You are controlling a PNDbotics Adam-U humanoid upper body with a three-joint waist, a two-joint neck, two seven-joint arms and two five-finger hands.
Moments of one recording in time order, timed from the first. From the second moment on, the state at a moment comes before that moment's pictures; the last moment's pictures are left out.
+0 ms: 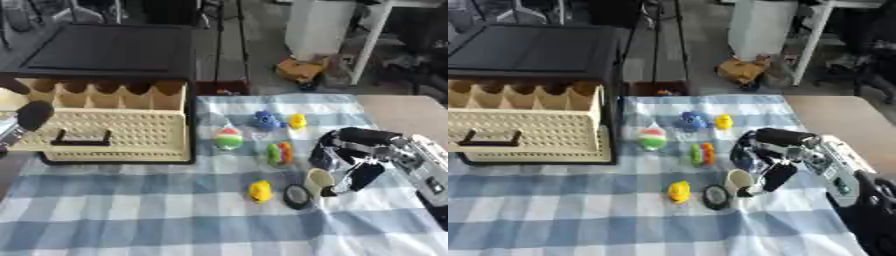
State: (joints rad) left arm -0.46 0.48 -0.05 -1.97 -0.64 0.25 -0.22; right arm -0.56 -0.64 0.15 -1.24 0.68 -0.44 0.56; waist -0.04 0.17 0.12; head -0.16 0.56
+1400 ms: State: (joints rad) left arm -0.46 0.48 -0.05 -1.97 -0.64 0.25 -0.23; right arm -0.59 -0.61 0.18 -1.13 0.78 -0.50 0.57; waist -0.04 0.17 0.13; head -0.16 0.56
